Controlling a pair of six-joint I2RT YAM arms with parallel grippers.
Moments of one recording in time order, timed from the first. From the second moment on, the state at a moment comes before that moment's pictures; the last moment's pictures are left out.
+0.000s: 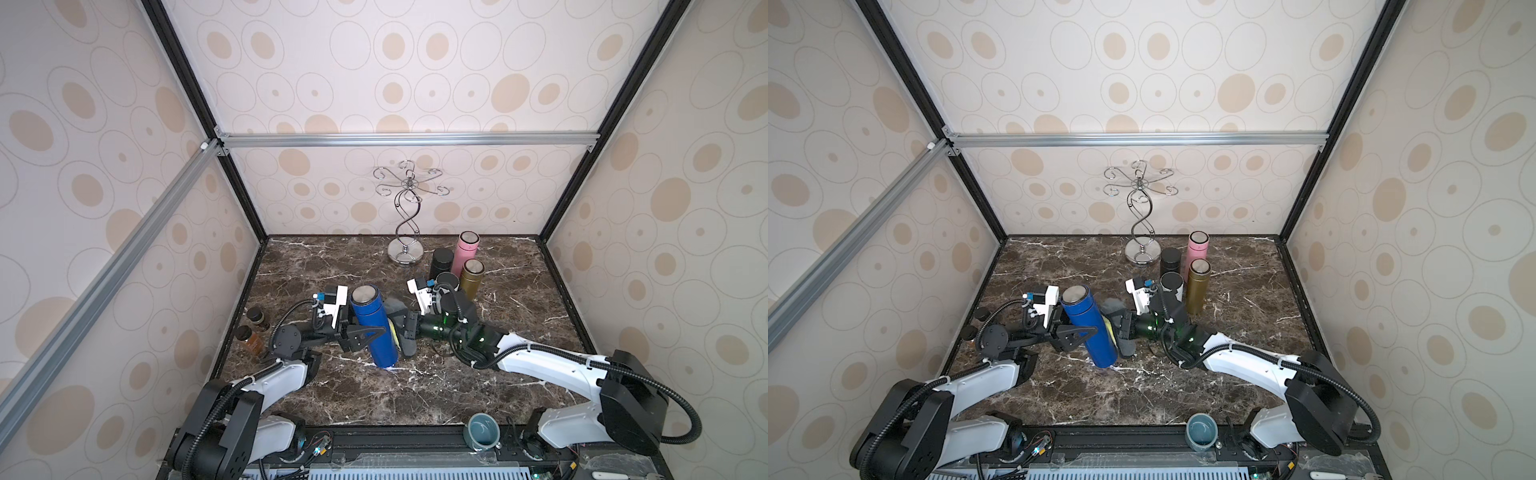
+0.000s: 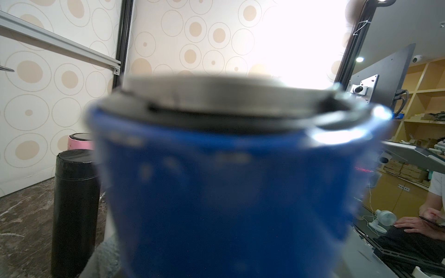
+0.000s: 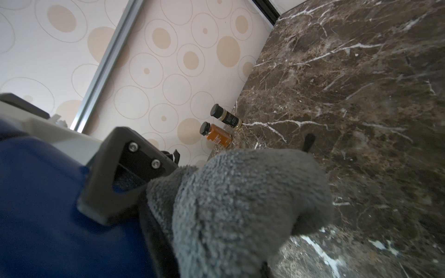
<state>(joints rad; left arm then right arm) -0.29 1.24 0.35 1.50 1.09 -0.80 0.87 1.37 0.80 0.29 -0.35 0.85</state>
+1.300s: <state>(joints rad) -0.30 1.19 0.32 1.15 0.85 -0.42 0.95 1.28 1.12 -0.22 -0.13 0.55</state>
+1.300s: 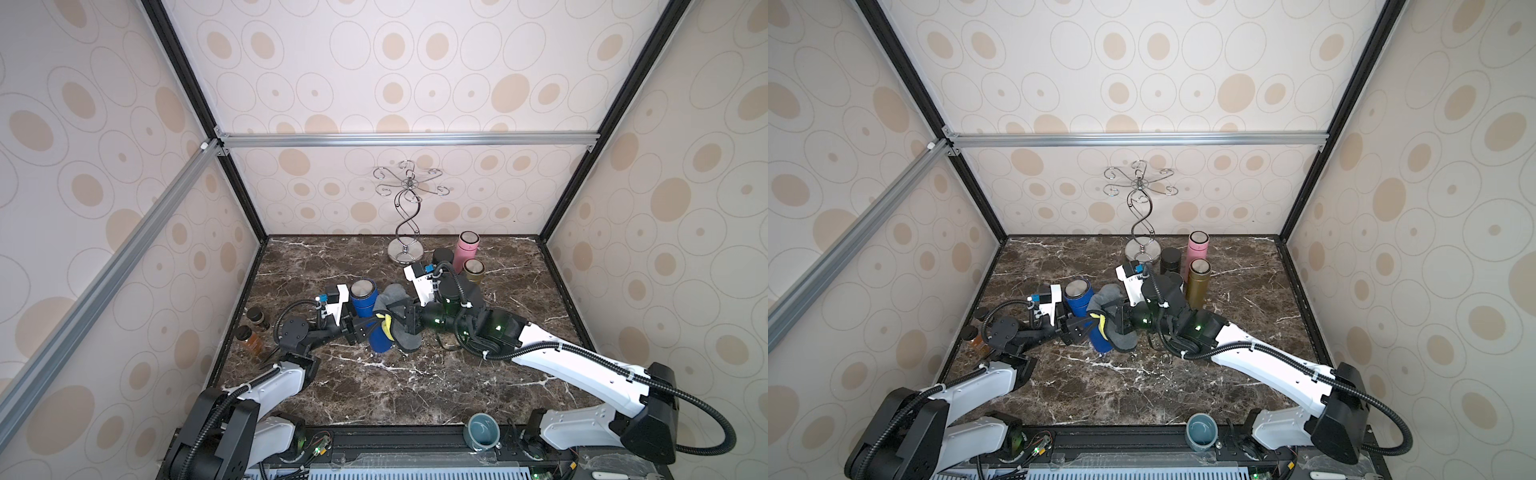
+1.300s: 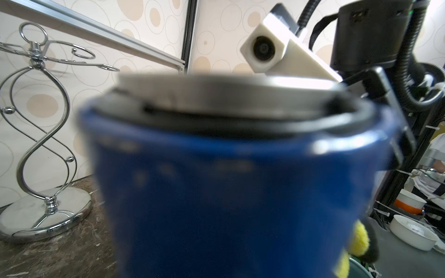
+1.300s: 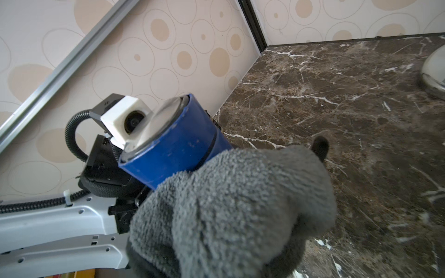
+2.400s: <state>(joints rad) -0.39 1.17 0.28 0.98 0.57 -0.17 0.95 1.67 1.66 -0.36 0.01 0.36</state>
